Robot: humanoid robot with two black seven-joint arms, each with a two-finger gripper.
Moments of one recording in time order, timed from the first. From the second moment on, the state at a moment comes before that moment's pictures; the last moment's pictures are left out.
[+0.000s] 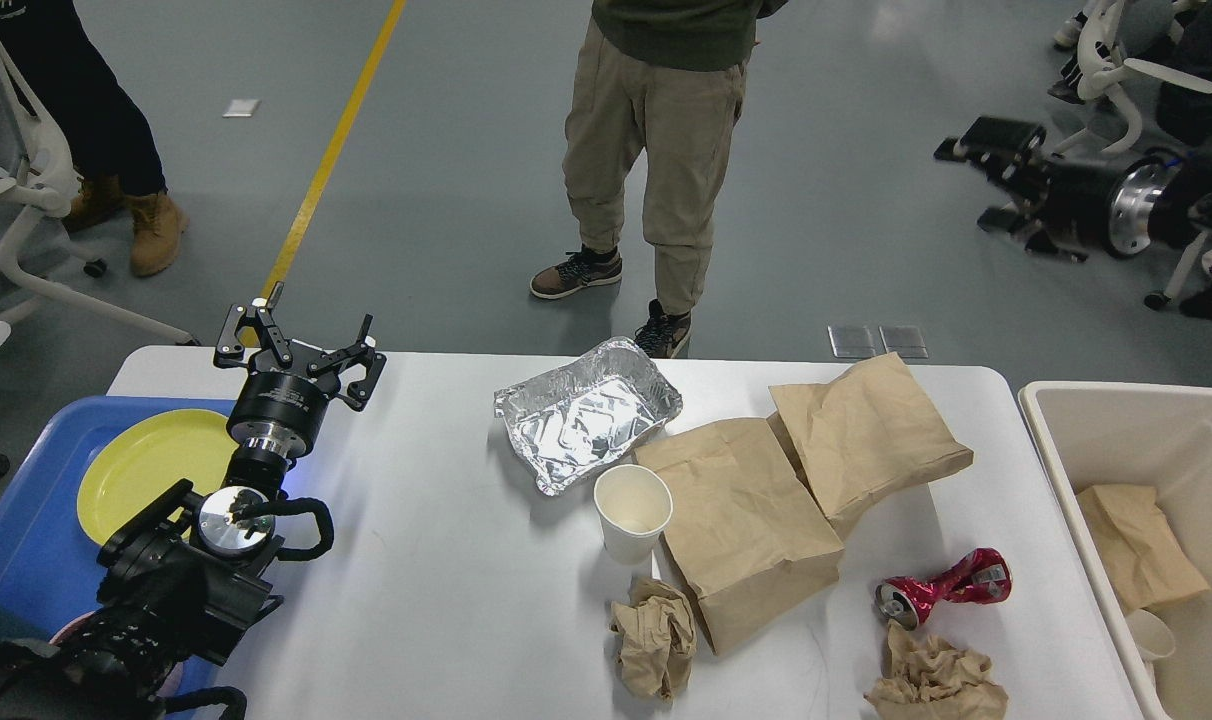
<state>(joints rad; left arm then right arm) -0.67 0.06 -1.21 -0.28 -0.03 -0.66 -0.21 1.51 -0.57 -0.82 0.66 -0.03 0.38 0.37</state>
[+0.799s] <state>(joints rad) -0.67 0.06 -1.21 -0.28 -0.03 -0.66 -0.21 1.71 -0.62 -1.00 0.86 -0.05 0.74 0.34</state>
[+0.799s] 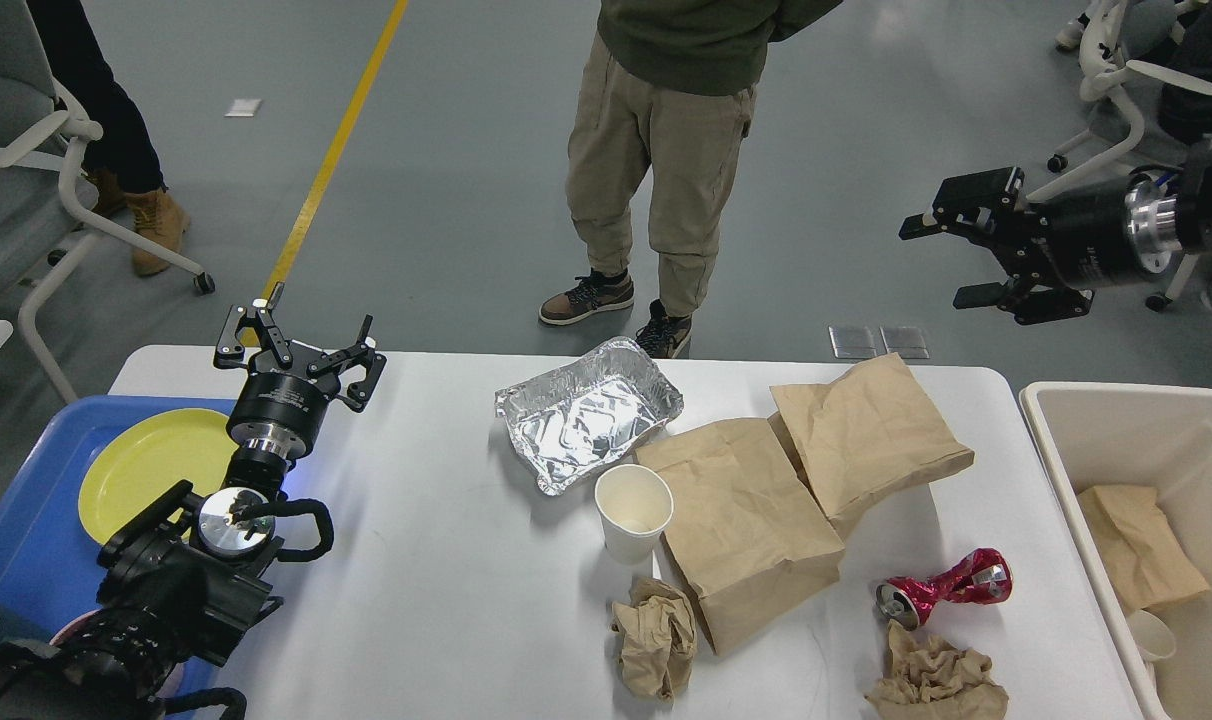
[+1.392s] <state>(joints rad) -0.67 0.06 -1.21 -0.28 -0.03 -0.66 -0.21 1.75 -0.59 -1.00 0.86 -0.11 0.80 0.29</state>
